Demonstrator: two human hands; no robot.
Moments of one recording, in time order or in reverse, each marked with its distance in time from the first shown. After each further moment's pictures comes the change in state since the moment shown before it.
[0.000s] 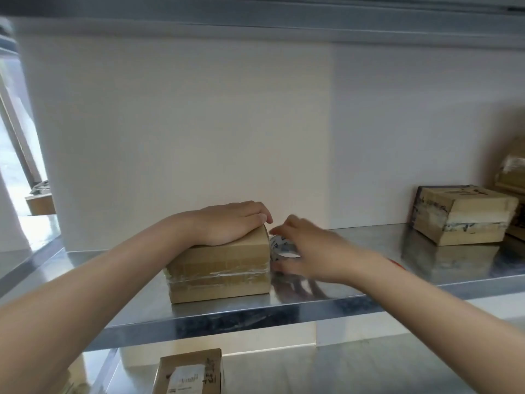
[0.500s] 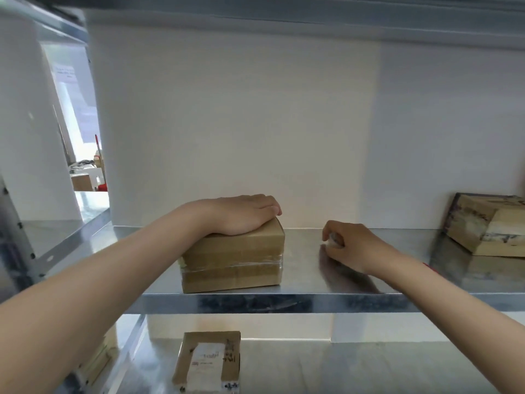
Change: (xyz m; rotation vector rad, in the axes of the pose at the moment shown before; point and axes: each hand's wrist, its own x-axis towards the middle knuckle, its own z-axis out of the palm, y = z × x) left_hand -0.028 -0.025 -0.006 0.017 0.009 -0.066; right_hand 0.010 0.035 0.021 0.146 0.057 0.223
